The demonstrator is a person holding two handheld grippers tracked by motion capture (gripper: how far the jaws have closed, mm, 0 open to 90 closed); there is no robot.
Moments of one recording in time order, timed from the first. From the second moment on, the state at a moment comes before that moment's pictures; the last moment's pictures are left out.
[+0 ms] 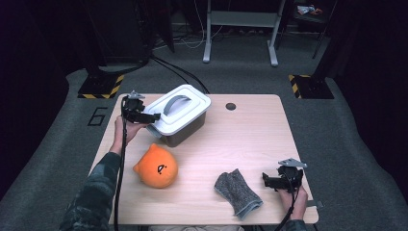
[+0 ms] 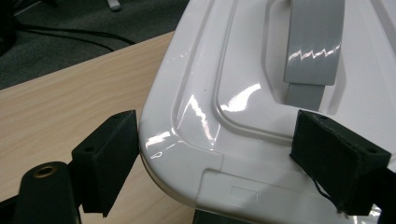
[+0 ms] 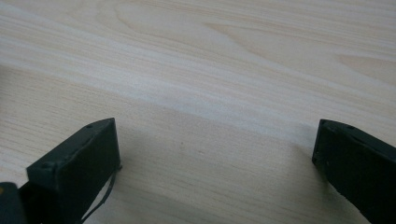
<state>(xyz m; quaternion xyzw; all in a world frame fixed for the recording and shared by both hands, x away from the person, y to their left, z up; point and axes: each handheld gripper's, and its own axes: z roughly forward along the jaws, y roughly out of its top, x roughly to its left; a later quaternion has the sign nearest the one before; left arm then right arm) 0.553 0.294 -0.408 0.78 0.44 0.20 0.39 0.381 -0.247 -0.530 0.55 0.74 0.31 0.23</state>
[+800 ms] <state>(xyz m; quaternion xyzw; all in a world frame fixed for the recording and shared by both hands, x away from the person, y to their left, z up) 0.544 0.264 -0.405 0.81 0.41 0.18 0.38 0.381 -0.247 -0.530 0.55 0.74 0.31 0.23</state>
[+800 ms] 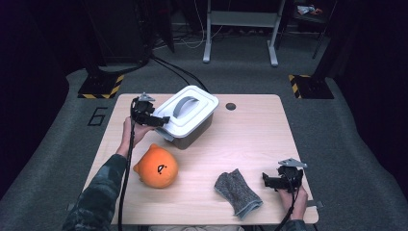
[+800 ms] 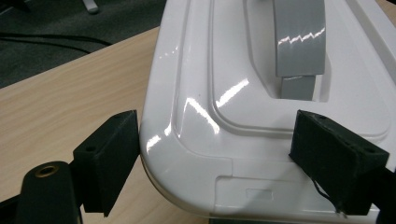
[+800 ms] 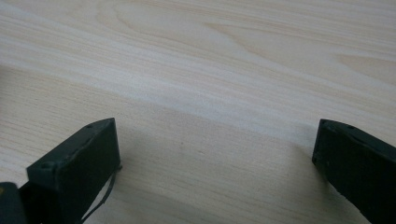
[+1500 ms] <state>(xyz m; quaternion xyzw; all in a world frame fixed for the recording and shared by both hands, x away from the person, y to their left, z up) 0.525 0.241 -0.399 0.83 0.38 0.16 0.37 0.381 -0.247 -0.530 0.55 0.74 0.31 0.23</state>
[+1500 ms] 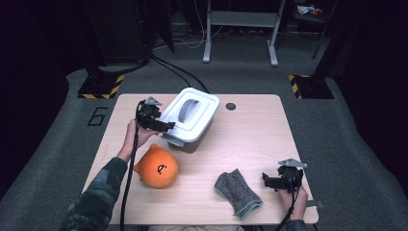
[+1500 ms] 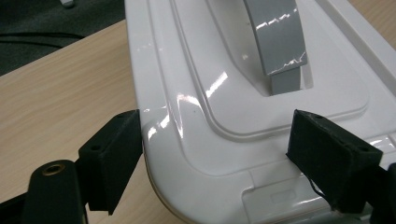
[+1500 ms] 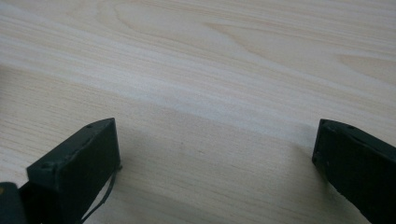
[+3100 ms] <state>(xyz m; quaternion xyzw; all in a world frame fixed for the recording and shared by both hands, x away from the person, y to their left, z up) 0.493 0.172 -0.390 0.86 0.34 0.12 0.38 0.381 -0.247 -0.530 0.55 0.74 0.31 0.23</state>
